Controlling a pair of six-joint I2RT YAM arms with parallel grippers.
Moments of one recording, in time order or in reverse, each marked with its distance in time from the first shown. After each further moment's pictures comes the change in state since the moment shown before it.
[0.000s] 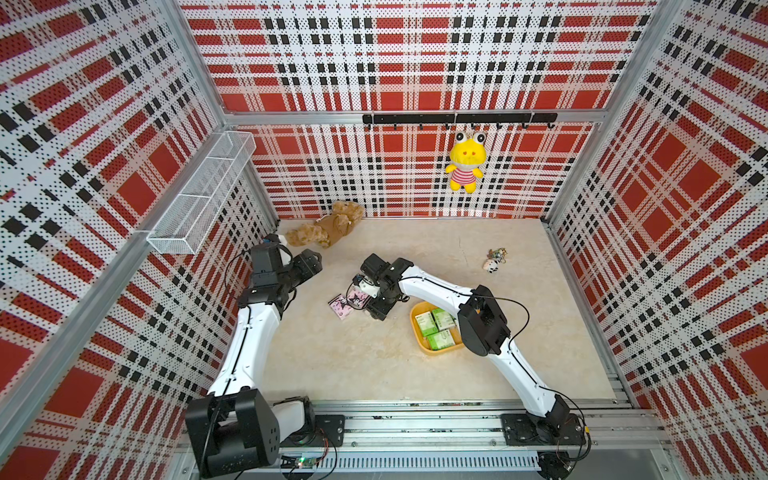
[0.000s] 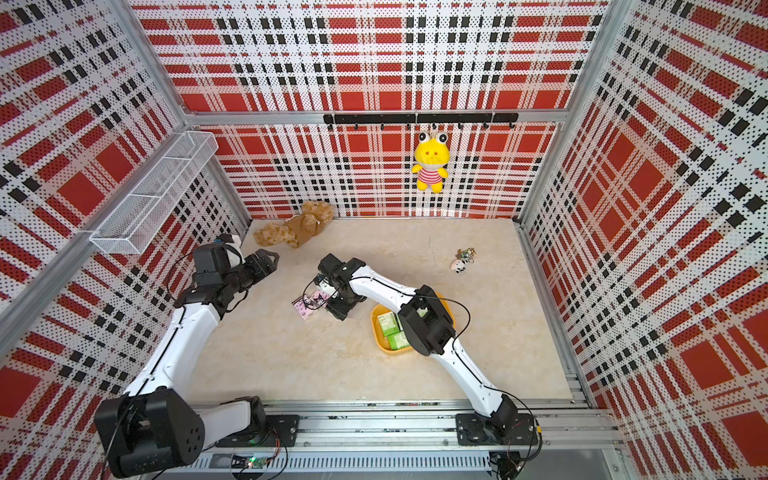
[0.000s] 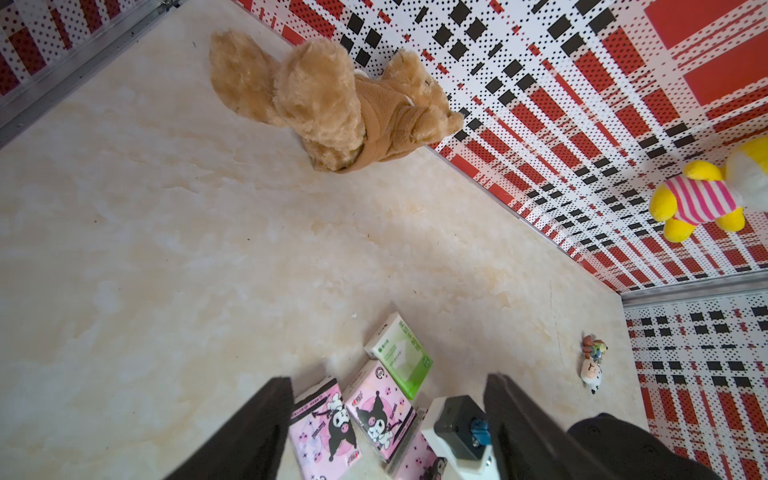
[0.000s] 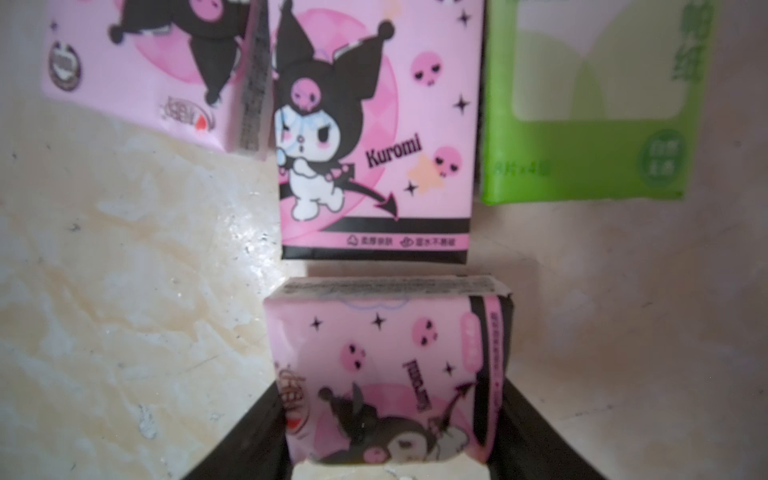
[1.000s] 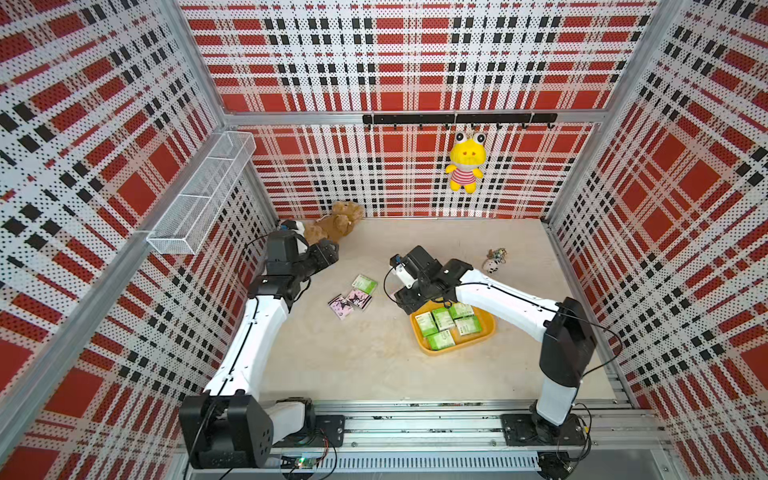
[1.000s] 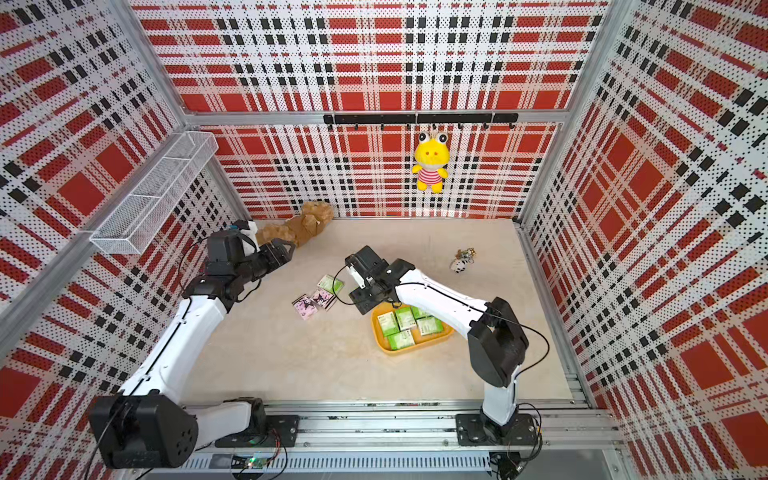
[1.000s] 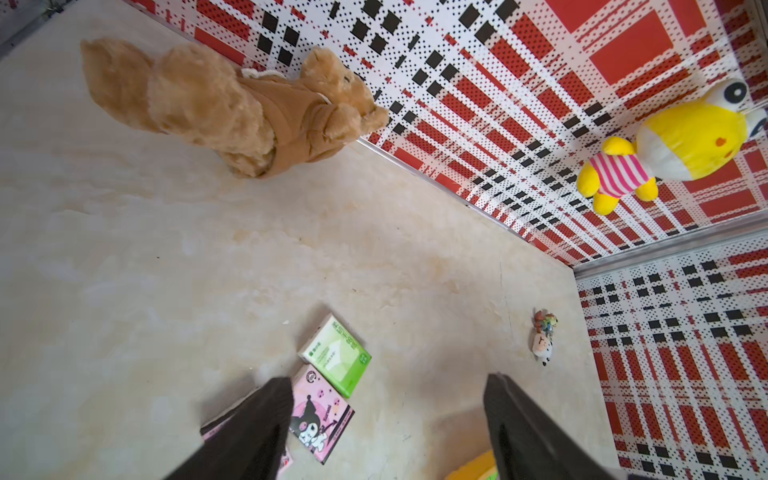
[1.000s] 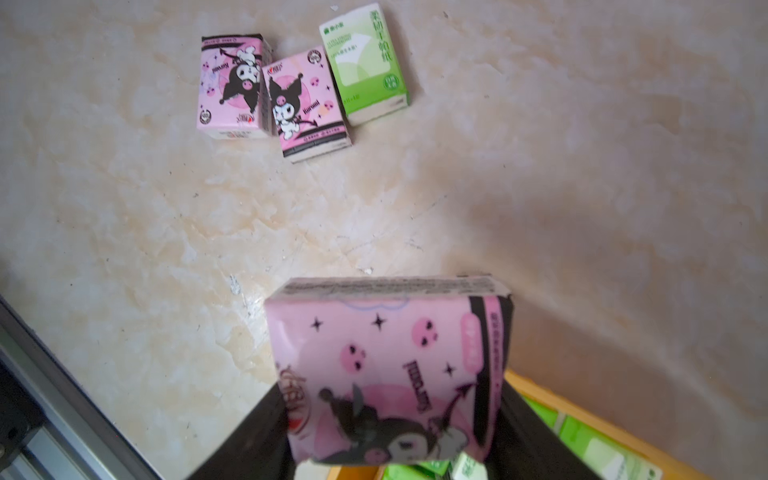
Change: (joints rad) left arm -0.174 0.026 0.120 -0.035 -0.045 -0.050; right arm -0.047 -0.700 -0.704 0.247 0.104 0.263
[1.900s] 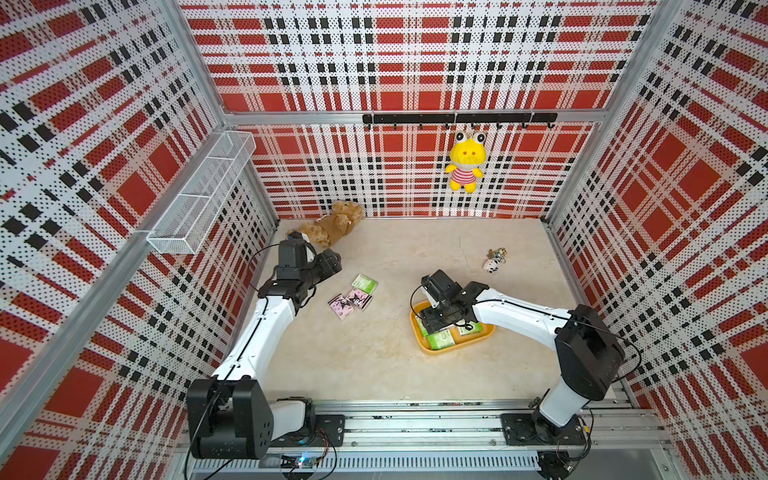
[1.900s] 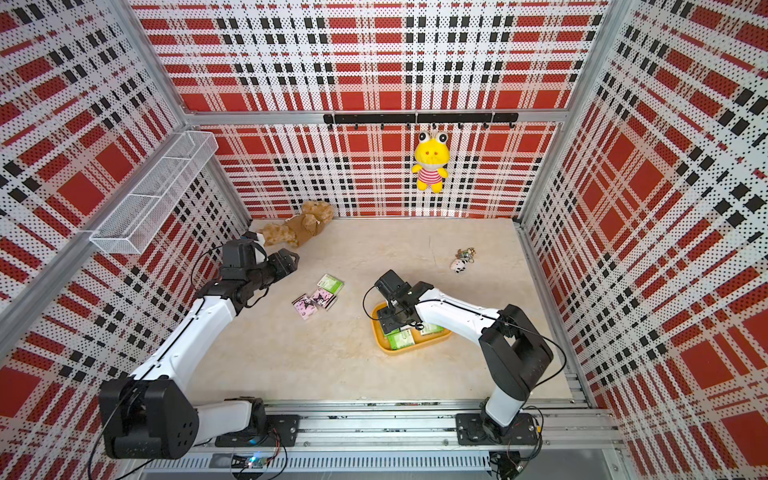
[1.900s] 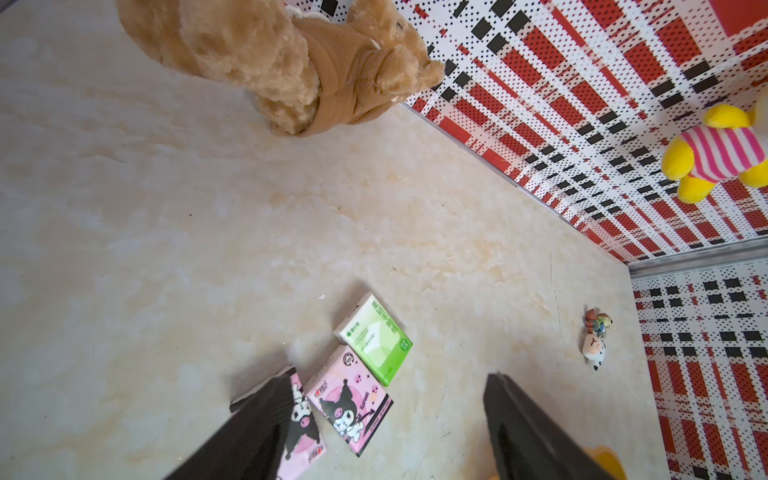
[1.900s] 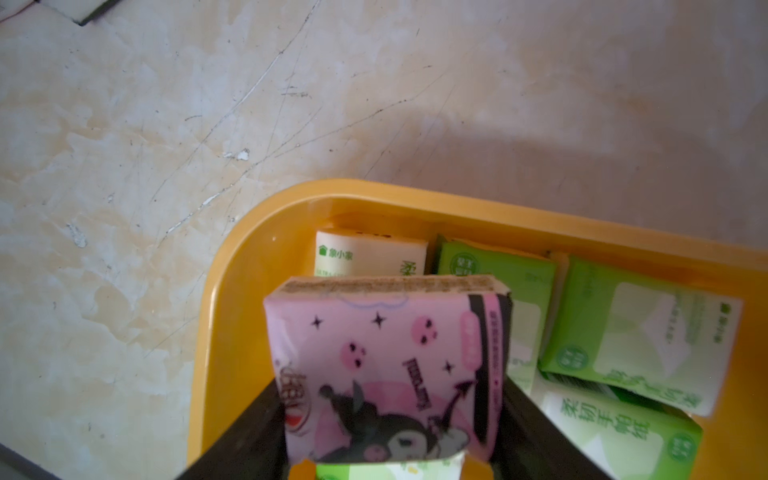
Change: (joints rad) left arm -0.015 0.036 -0.105 0.048 -0.077 -0.003; right arm -0.052 -0.093 -0.357 0.123 0.035 0.196
